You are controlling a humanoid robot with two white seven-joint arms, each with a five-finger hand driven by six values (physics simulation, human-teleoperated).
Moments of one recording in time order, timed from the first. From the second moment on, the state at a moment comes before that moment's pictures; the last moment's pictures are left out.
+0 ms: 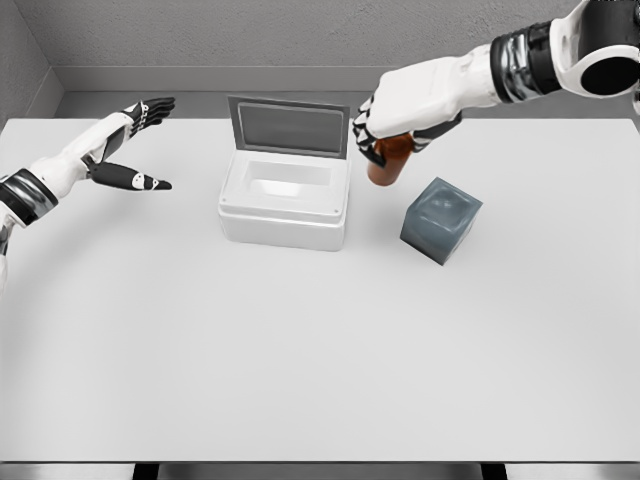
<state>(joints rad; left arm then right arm) -0.68 0.49 -0.35 -0.76 0.21 -0.54 -0.61 -1.56 -0.68 1.52 -1.37 0.16 -0.61 0.50</state>
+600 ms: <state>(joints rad) -0.69 0.48 -0.35 -0.76 0.21 -0.54 -0.61 -1.56 -0.60 1.52 -1.32 0.15 -0.61 0.50</state>
